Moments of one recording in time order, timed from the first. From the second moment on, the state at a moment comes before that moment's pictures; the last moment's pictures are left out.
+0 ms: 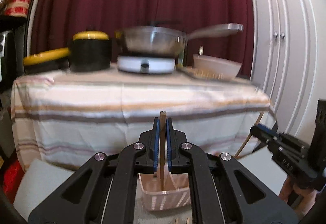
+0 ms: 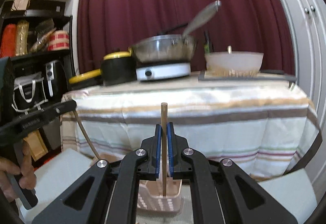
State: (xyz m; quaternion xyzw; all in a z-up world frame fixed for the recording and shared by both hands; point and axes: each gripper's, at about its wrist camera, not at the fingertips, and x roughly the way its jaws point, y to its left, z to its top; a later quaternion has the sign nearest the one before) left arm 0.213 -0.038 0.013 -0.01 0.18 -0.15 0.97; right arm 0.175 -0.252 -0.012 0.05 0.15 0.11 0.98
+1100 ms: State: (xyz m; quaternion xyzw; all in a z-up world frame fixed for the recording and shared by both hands) left arm 0.056 -0.012 -0.099 0.02 0.24 -0.10 0.97; right arm -0.016 -0.300 -0.143 0.06 0.27 0.09 0.96
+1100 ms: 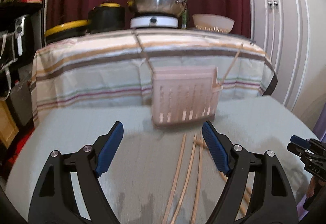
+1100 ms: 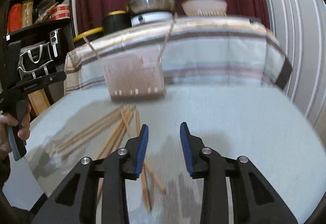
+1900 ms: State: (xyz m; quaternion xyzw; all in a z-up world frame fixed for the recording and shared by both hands) left arm 0.021 0.017 -0.168 0.00 0.32 -0.08 0.94; right arm -0.030 -0.279 -0.188 0.05 0.32 0.10 0.94
